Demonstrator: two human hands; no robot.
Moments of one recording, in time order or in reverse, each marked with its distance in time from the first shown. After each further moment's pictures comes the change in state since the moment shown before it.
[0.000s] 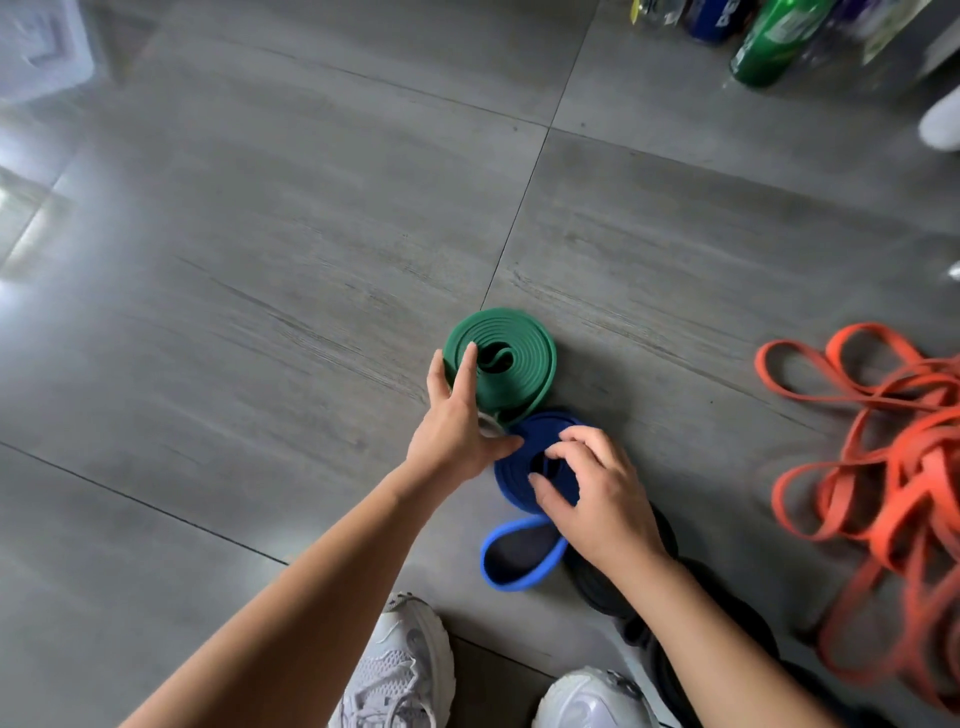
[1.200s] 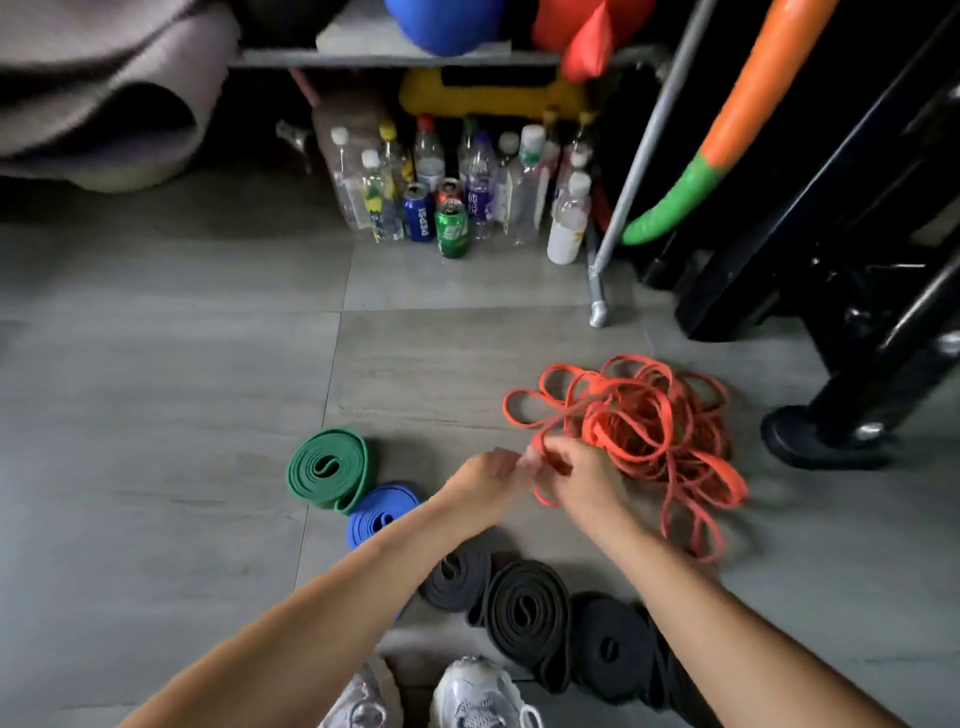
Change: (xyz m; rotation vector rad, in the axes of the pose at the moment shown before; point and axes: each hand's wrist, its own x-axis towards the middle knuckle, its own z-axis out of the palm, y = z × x) left_hand -0.156 0.250 0.020 -0.001 -0.403 0.301; right_hand -0.079 0.009 -0.229 0.279 0.190 0.442
